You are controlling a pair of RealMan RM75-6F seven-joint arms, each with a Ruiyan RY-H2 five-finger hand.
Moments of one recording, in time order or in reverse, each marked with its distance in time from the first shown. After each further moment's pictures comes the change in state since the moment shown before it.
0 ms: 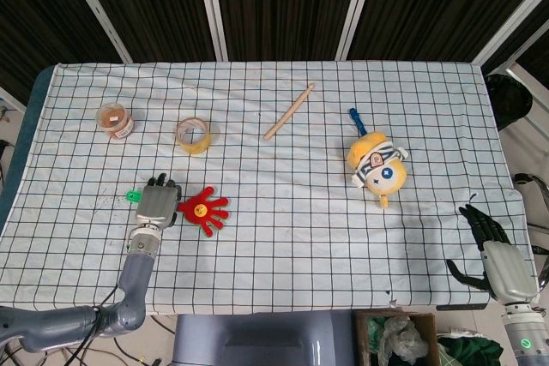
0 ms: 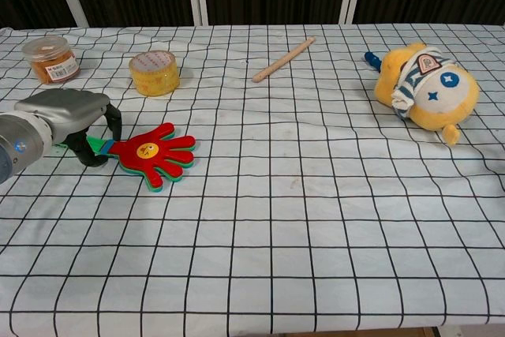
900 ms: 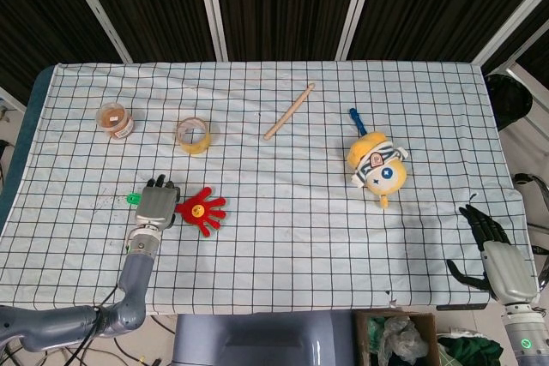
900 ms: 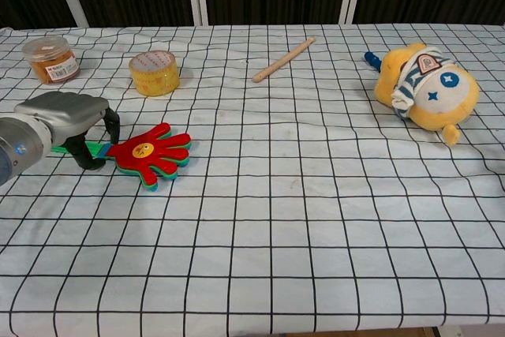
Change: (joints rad) left arm -0.006 -0.003 0.007 0.006 -0.030 -0.004 0.031; right arm 0.000 0.001 0.000 -0.002 0.004 -0.003 0.001
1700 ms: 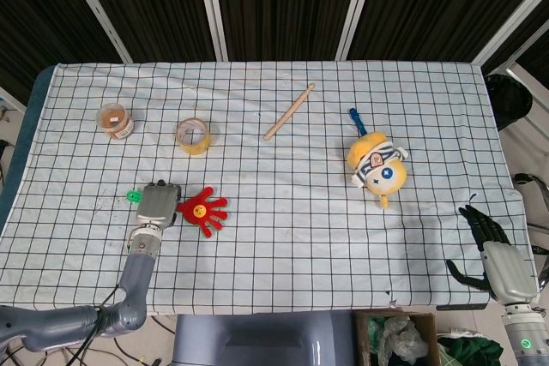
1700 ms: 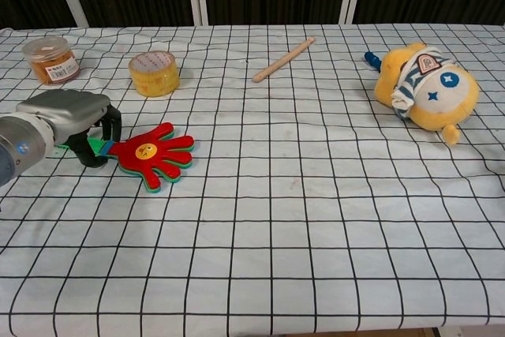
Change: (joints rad) left arm 0.003 -0.010 -0.002 0.012 0.035 0.010 -0.040; right arm 0.000 0.002 -0.001 -0.002 0.001 -0.003 -0.001
